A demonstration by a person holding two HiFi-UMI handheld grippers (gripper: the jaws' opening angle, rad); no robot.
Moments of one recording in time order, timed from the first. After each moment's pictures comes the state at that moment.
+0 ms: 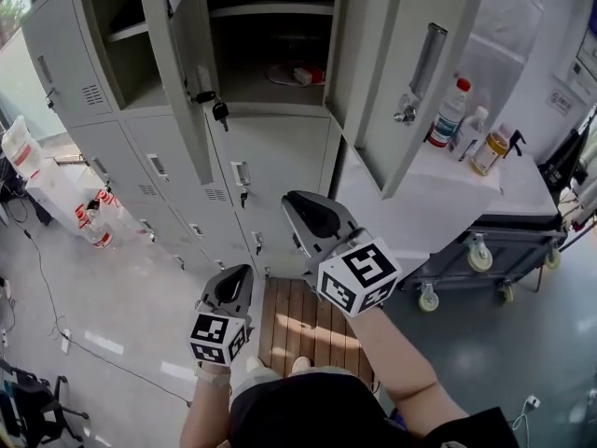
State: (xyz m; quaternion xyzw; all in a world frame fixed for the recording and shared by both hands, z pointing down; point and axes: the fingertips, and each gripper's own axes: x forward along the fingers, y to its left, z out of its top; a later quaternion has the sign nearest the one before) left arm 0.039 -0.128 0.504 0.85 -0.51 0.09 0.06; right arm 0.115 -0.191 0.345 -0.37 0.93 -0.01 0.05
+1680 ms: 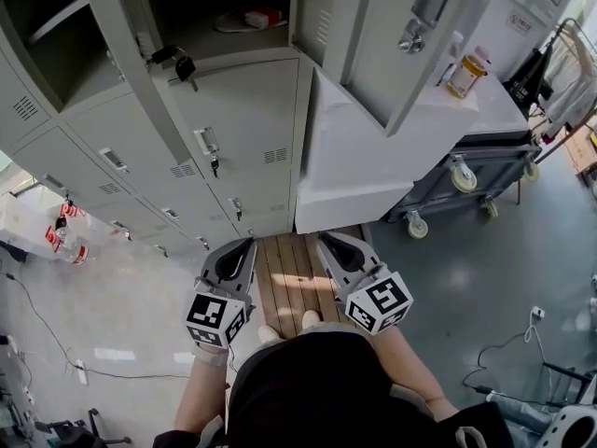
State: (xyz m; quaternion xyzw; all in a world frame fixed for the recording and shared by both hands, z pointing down) left arm 0.047 -0.135 0.527 0.93 -0.35 0.08 0.07; right arm 0.170 -0.108 0.516 -0.51 0.85 -0.10 -0.03
